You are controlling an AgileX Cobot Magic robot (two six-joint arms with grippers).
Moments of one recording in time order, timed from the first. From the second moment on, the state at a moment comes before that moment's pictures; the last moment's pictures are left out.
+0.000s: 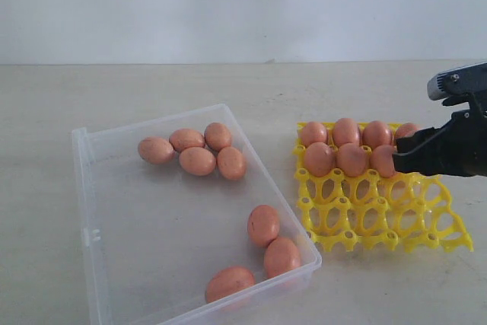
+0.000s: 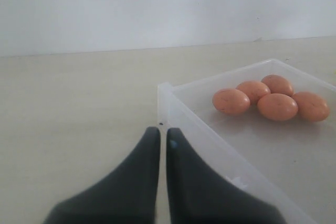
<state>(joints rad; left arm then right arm) -0.09 0.00 0.00 -0.18 0.29 0.20 -0.11 1.60 -0.54 -0.58 -0.38 0.35</state>
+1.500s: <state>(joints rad) -0.09 0.00 0.00 -0.18 0.29 0.20 -0.11 1.70 -0.55 -0.37 -0.49 0.02</state>
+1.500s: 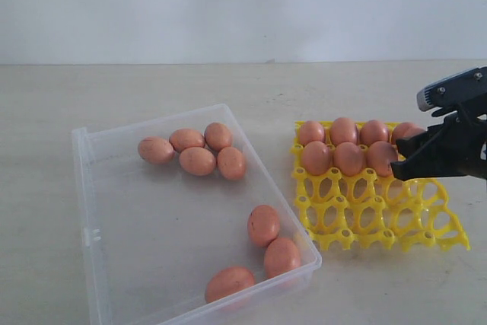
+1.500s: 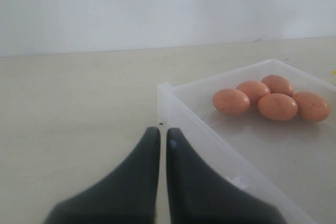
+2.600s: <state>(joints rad) -0.09 0.00 0.00 -0.18 0.29 0.20 -0.11 1.30 -0.55 -0.72 -0.44 0.84</state>
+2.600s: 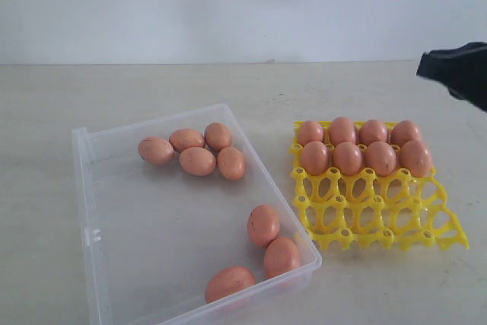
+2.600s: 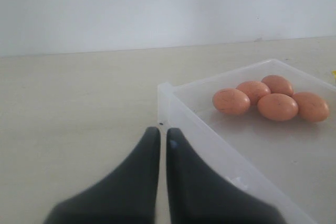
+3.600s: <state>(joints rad) -0.09 0.00 0.00 -0.18 0.29 0.20 0.27 1.48 -1.05 -1.72 -0.66 1.83</state>
